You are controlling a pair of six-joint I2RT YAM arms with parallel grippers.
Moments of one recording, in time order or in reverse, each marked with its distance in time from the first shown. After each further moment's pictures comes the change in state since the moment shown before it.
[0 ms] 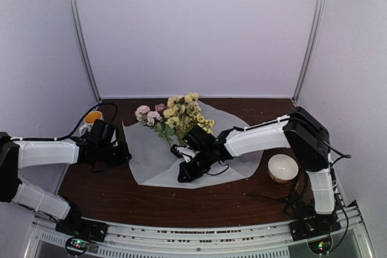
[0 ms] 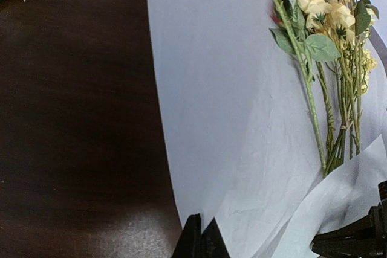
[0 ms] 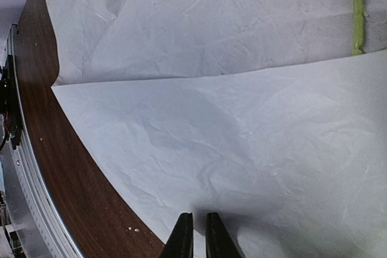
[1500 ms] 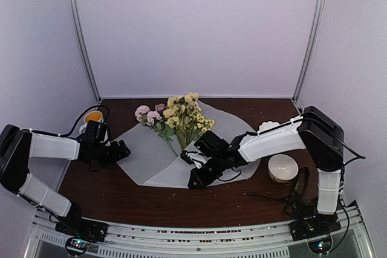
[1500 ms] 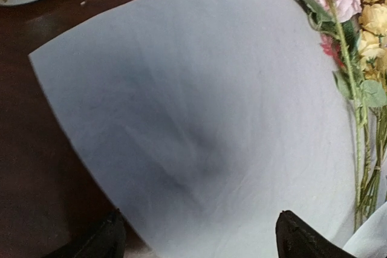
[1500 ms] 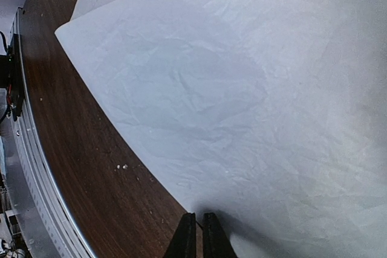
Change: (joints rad) left arm 0.176 0.105 -0.020 0.055 0.035 0.079; right arm -0.002 -0.138 -0.232 0.086 -0.015 0.005
